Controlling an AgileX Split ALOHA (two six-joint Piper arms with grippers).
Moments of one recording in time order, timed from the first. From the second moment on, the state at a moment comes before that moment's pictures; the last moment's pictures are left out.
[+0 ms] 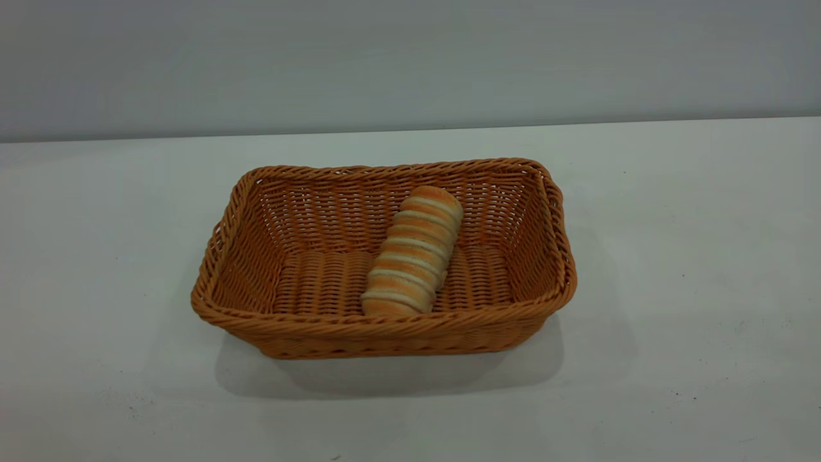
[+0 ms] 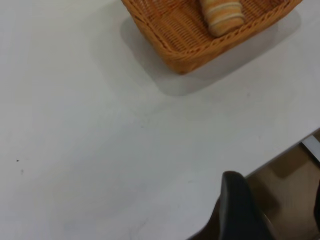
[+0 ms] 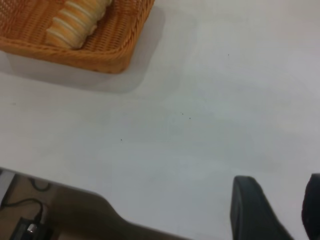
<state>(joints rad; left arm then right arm) -0.39 -0.02 -0.49 -0.07 1.14 0.16 0.19 0.09 -0.48 0.11 1.12 -0.05</state>
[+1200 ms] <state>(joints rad) -0.01 -0.02 -0.49 -0.07 1.14 0.16 -0.10 0.09 -0.48 0.11 1.12 -0.05</state>
